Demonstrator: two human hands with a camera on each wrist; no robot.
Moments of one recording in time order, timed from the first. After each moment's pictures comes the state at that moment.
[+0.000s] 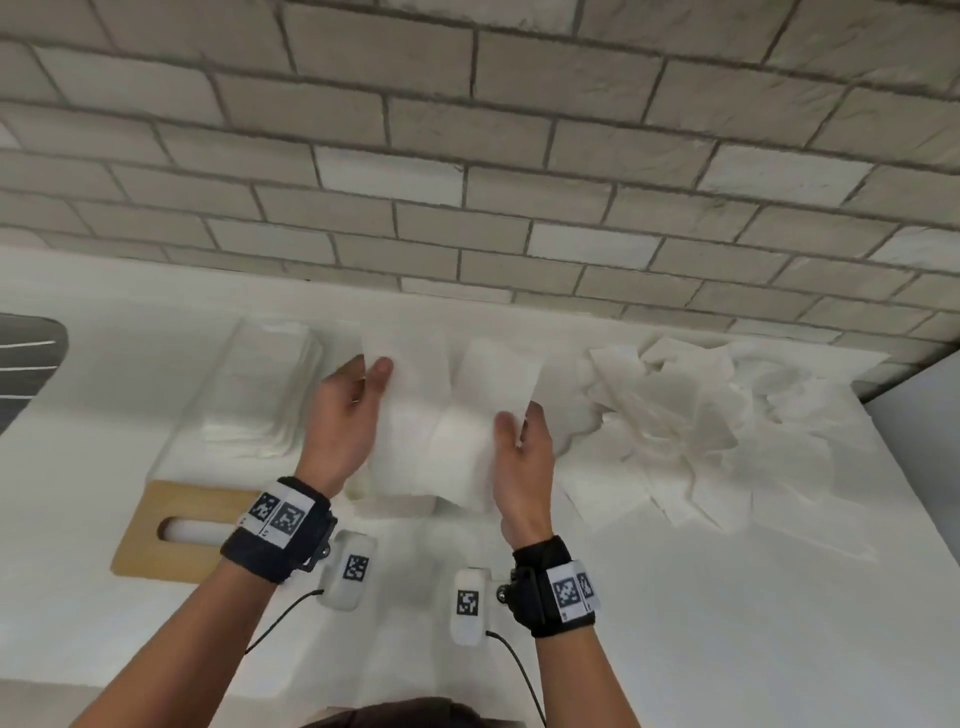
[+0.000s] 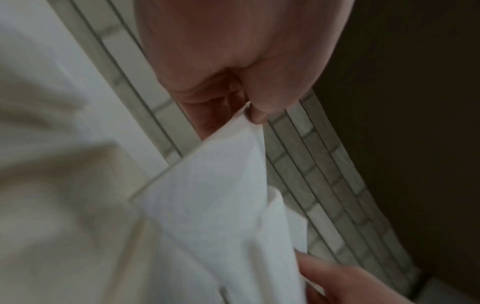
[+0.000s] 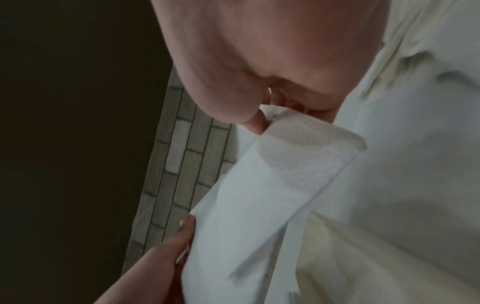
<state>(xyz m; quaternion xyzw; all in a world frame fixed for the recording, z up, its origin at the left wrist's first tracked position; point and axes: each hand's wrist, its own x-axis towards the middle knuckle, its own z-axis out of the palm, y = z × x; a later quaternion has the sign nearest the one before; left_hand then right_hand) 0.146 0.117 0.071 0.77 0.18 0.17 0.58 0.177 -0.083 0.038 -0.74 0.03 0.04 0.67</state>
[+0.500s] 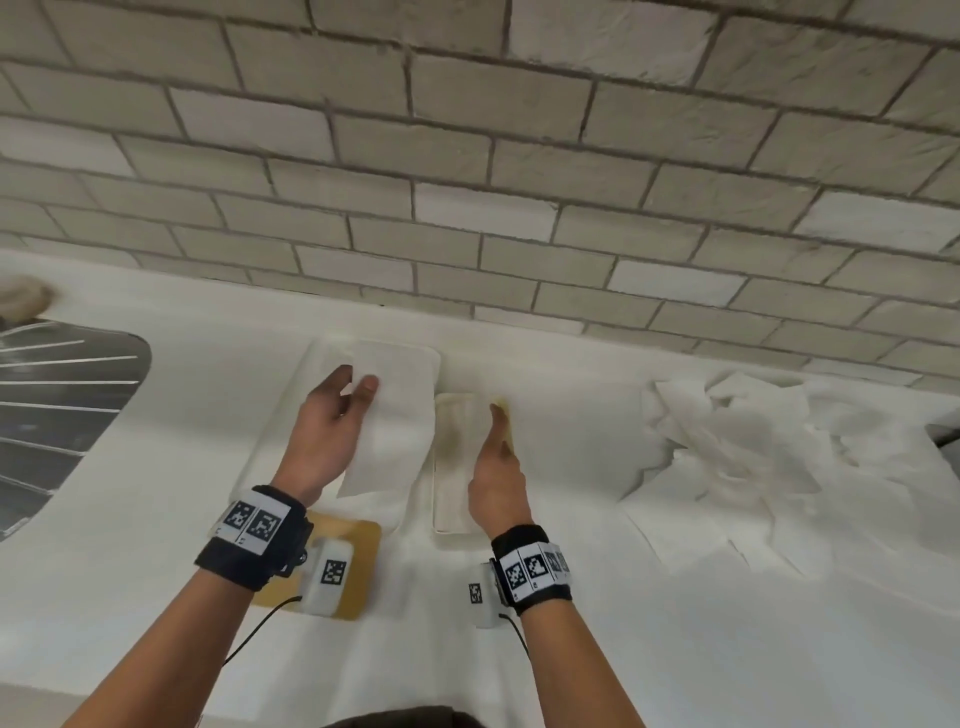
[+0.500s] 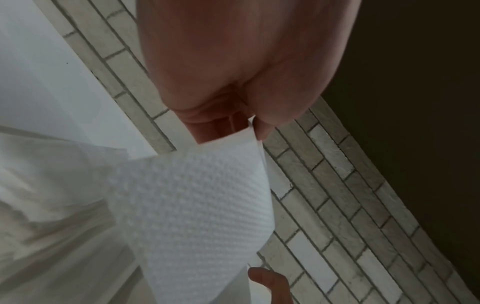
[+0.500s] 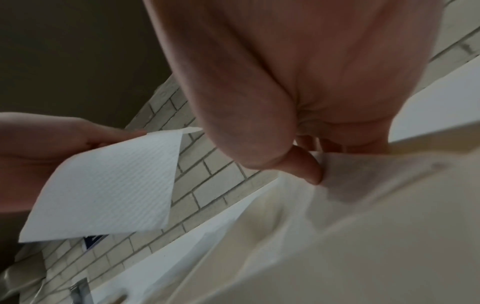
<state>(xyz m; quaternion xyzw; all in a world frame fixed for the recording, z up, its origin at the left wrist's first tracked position) 0.122 0.262 0.064 0.77 0.21 0.14 0.59 0.175 0.049 0.013 -0.92 -0.12 0.14 0.34</state>
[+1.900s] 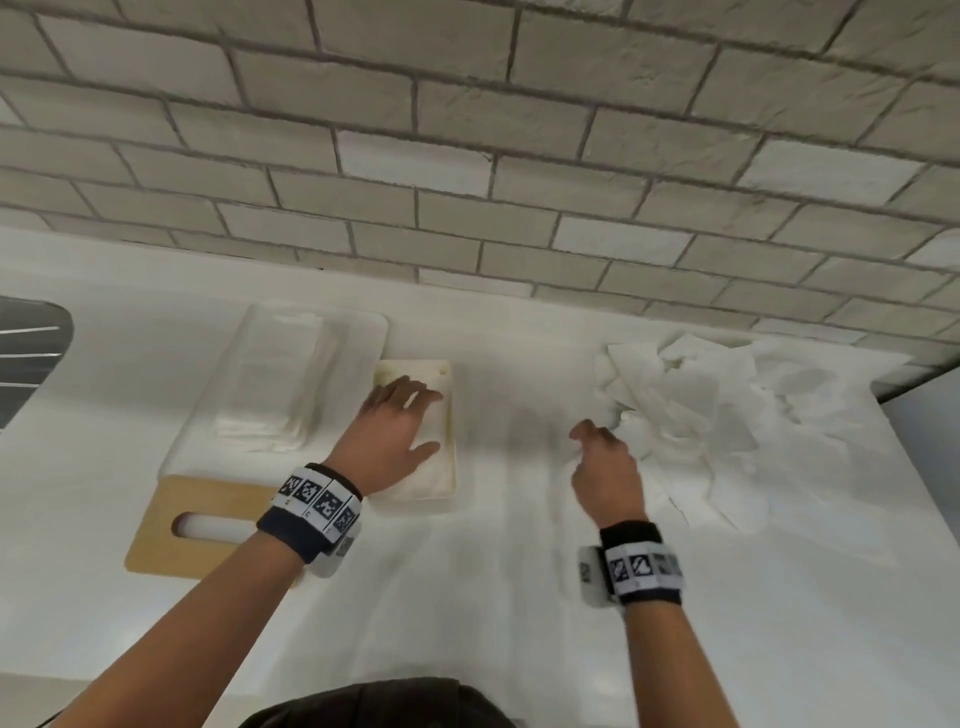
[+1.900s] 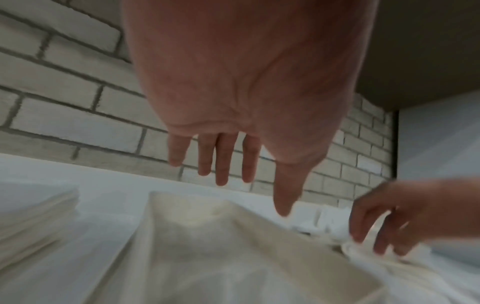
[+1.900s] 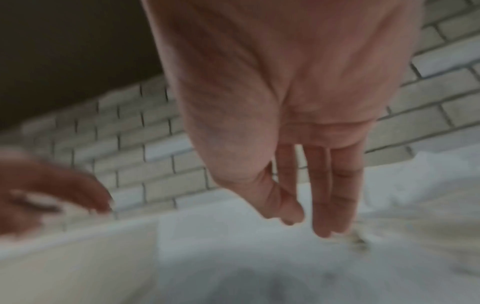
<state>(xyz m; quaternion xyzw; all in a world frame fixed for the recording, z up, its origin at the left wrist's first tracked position) 0.169 0.149 0.007 0.99 -0.03 -0.03 0.16 0.236 -0.161 -0.007 -0.98 -0.09 0.07 0.18</state>
